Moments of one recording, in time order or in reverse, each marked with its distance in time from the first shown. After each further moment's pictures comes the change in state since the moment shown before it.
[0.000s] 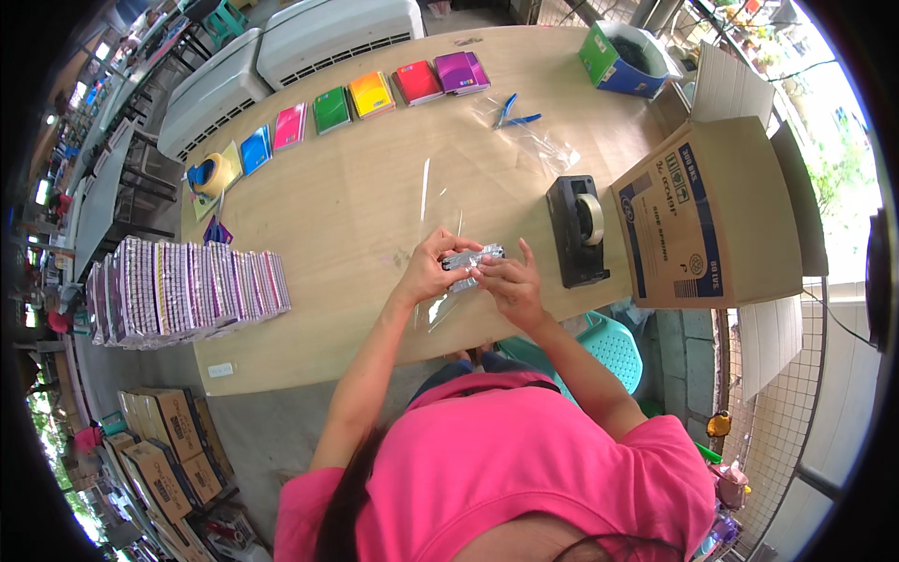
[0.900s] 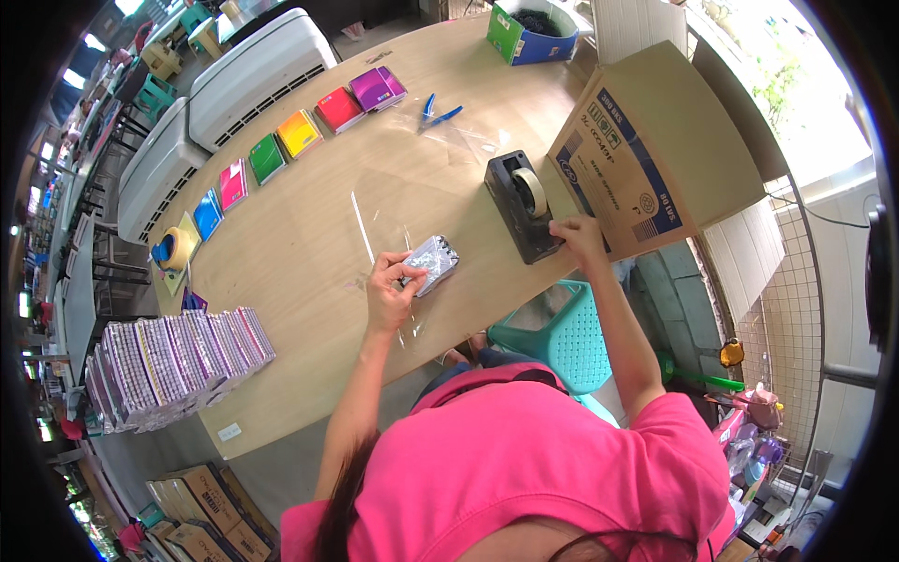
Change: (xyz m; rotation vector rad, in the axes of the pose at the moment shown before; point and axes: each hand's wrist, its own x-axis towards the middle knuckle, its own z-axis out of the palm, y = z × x) left_hand -0.022 -0.006 0.025 -0.004 0.239 0.070; right_hand -0.034 0.071 -0.161 0.094 0.179 1.071
